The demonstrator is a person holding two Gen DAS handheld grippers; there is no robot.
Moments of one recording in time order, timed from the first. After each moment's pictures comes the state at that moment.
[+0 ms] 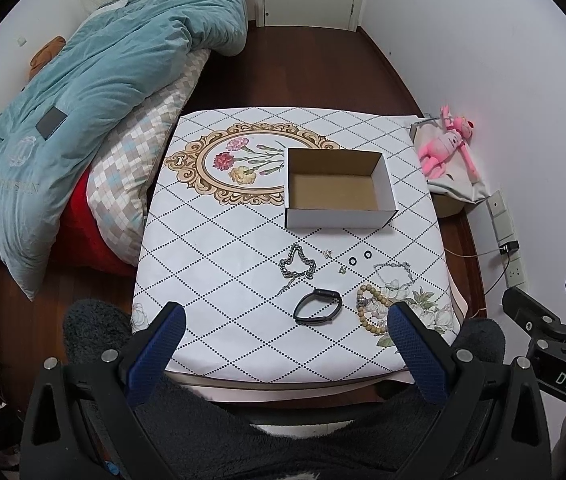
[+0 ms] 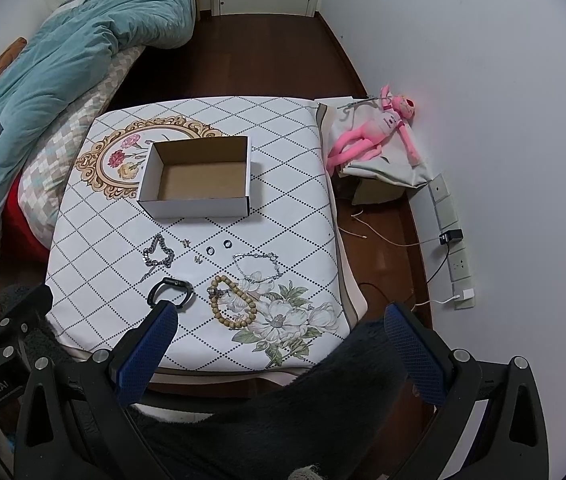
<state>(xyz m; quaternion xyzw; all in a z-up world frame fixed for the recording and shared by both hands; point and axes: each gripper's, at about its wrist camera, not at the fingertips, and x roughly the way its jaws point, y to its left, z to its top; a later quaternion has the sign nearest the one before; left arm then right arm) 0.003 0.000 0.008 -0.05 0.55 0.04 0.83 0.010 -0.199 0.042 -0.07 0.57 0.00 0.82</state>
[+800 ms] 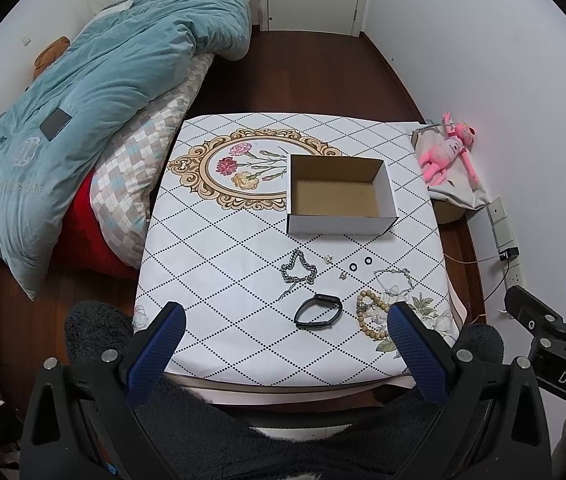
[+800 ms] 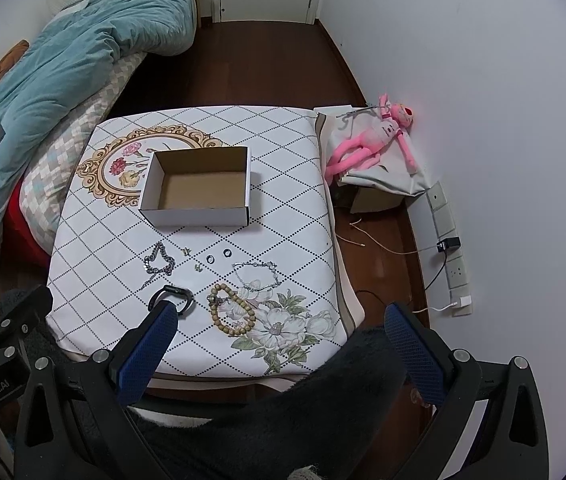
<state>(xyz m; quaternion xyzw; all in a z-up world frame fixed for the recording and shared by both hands) 0.004 0.004 0.012 -0.05 0.55 0.05 0.83 0.009 -0.196 0.049 -0.07 0.56 0.00 0.82</state>
